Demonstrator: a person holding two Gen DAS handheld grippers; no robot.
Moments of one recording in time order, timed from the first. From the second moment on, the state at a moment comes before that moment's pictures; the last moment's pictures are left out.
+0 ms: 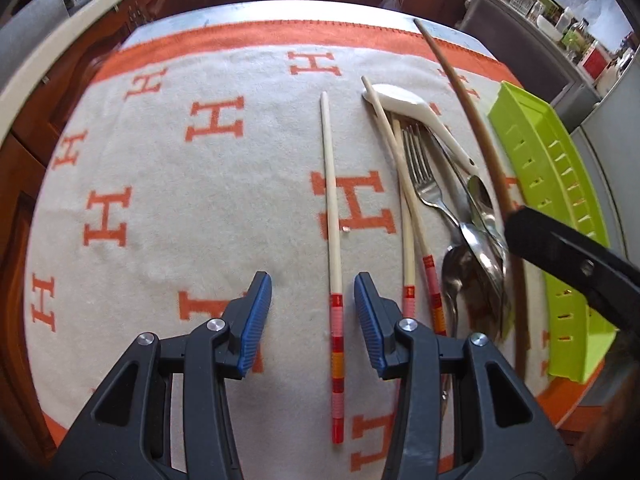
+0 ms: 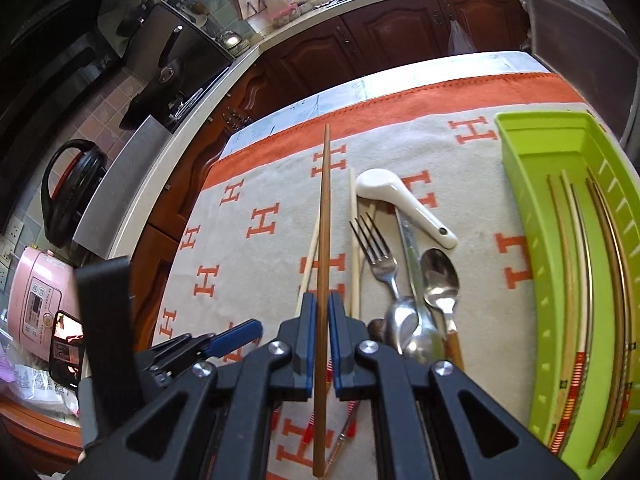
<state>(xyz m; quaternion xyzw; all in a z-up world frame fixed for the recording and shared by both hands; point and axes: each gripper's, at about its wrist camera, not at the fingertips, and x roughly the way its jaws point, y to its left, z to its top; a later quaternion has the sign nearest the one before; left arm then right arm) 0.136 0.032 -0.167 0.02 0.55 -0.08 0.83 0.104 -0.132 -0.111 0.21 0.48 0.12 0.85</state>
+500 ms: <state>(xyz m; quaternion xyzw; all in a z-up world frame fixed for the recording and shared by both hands) 0.135 0.015 -0.169 0.04 0.55 -0.05 0.83 0.077 -0.167 -0.107 0.24 0.46 0.13 0.85</state>
